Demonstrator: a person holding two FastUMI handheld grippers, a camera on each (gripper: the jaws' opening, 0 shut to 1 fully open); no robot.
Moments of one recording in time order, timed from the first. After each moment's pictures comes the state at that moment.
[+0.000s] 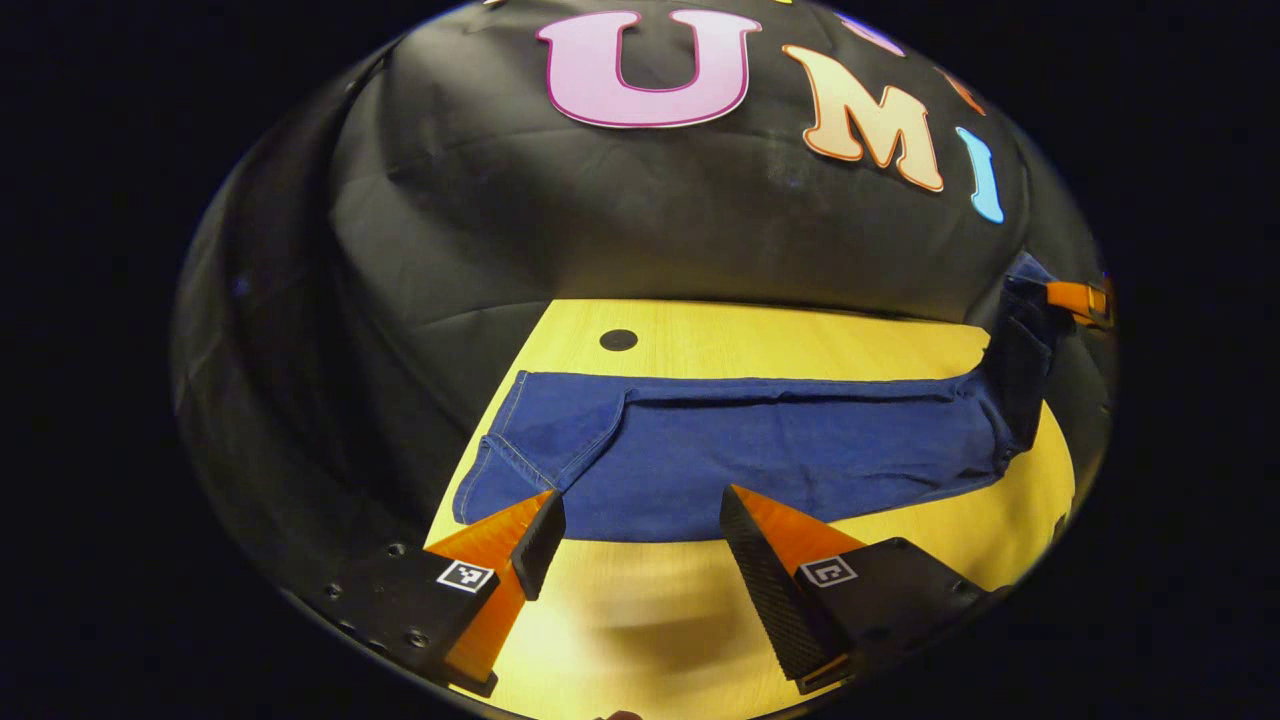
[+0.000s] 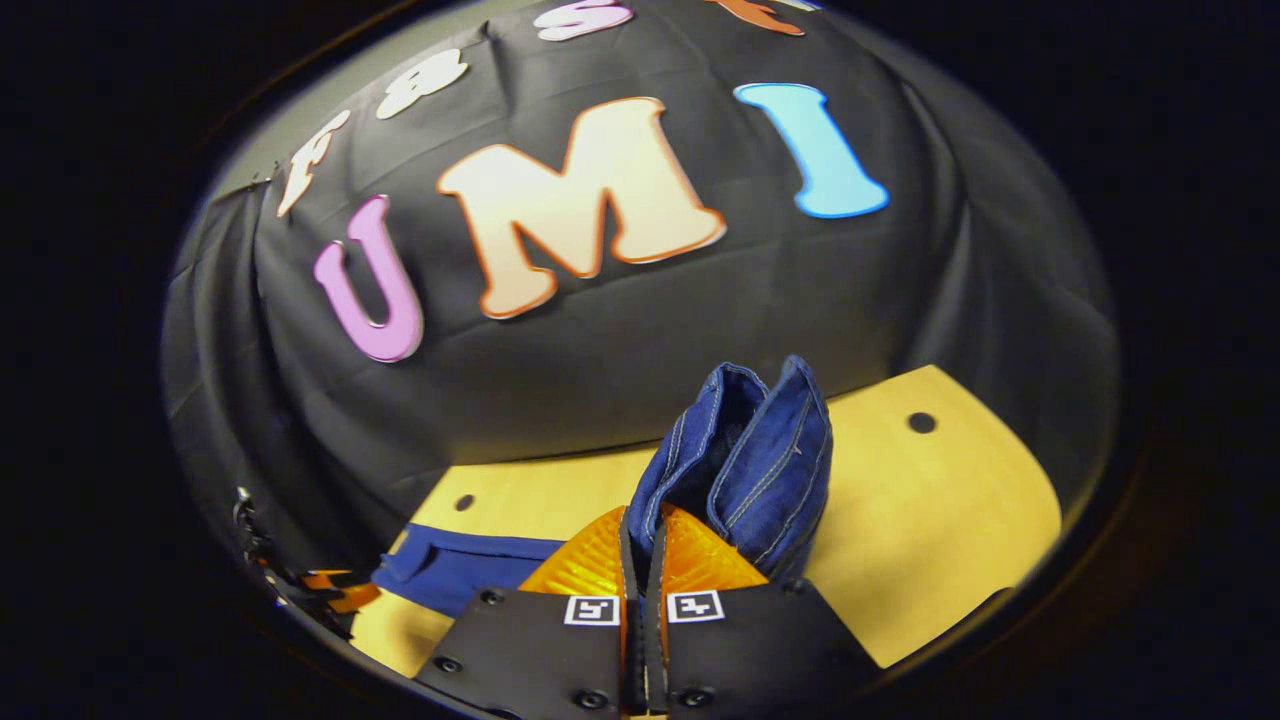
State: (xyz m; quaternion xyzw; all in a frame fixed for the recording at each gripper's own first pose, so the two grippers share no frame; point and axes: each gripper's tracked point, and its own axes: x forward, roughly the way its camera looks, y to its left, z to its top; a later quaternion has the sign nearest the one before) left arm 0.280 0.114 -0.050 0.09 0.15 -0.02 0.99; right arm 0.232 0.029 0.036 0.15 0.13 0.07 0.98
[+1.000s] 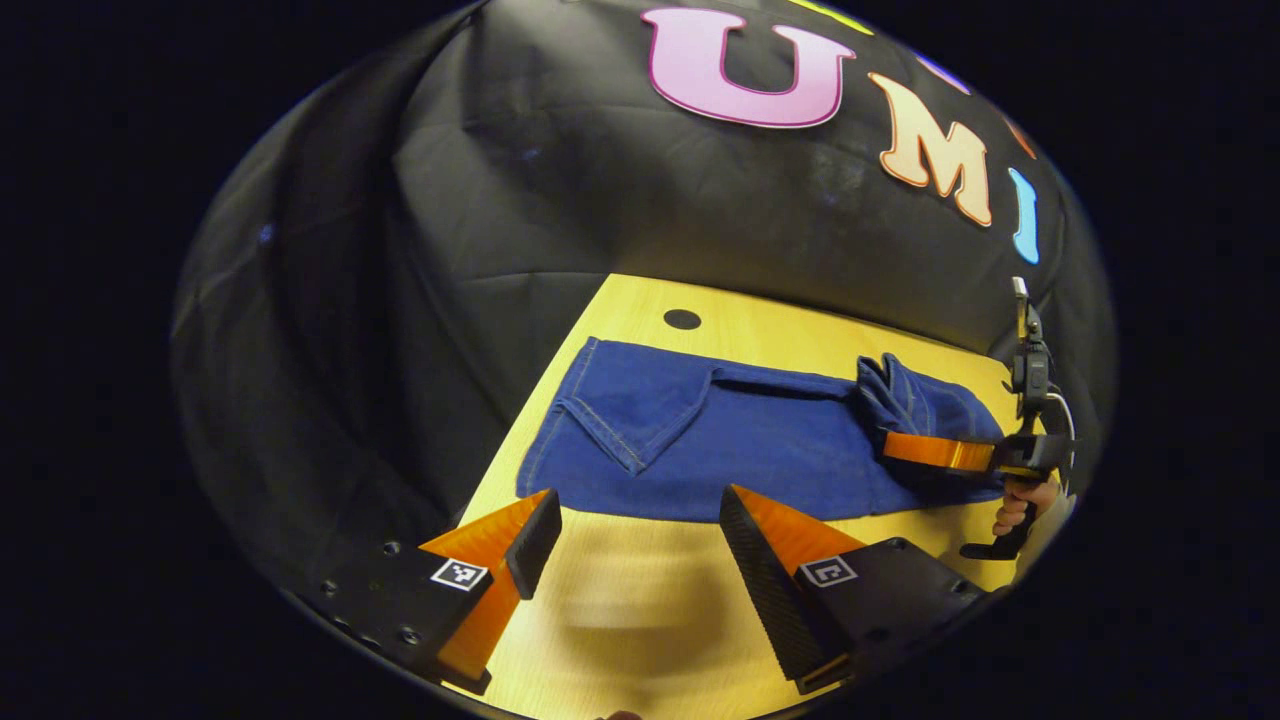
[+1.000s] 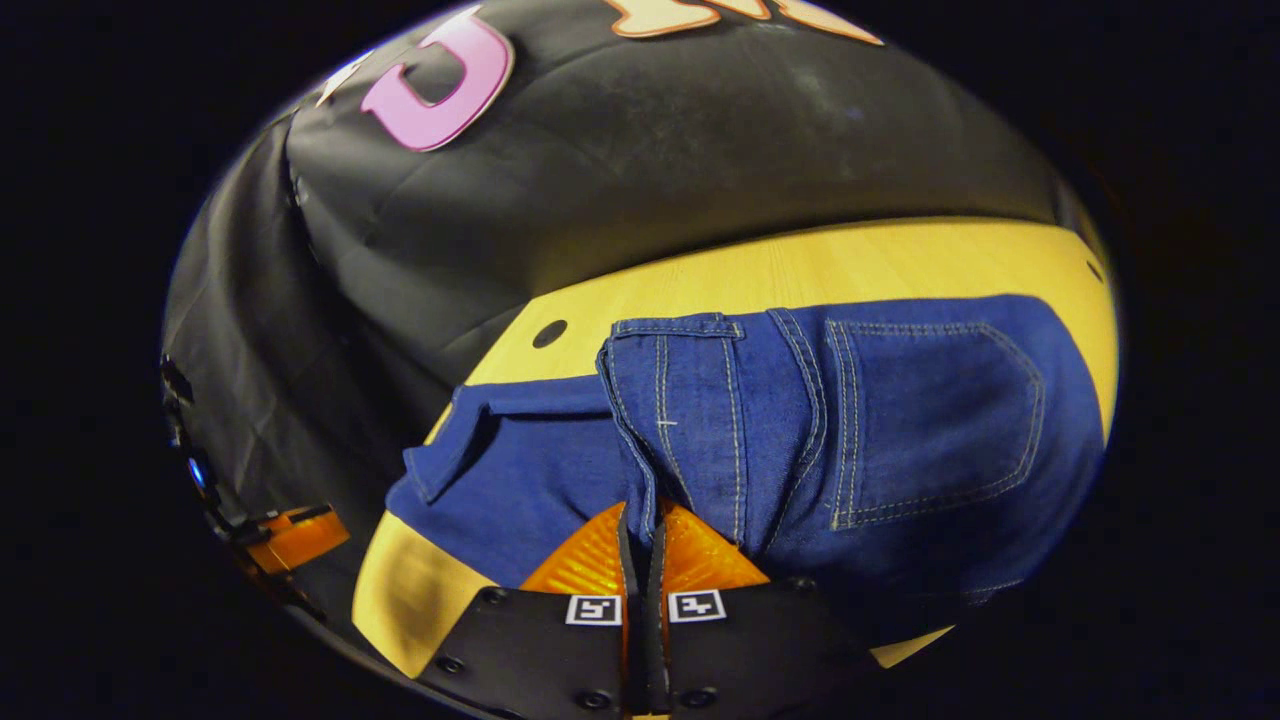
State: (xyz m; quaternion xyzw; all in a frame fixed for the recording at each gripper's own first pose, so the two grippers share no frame) left arm 0.279 0.125 -0.060 0.02 0.16 0.03 0.99; right arm 0.283 0.280 -0.224 0.08 0.30 0.16 0.94
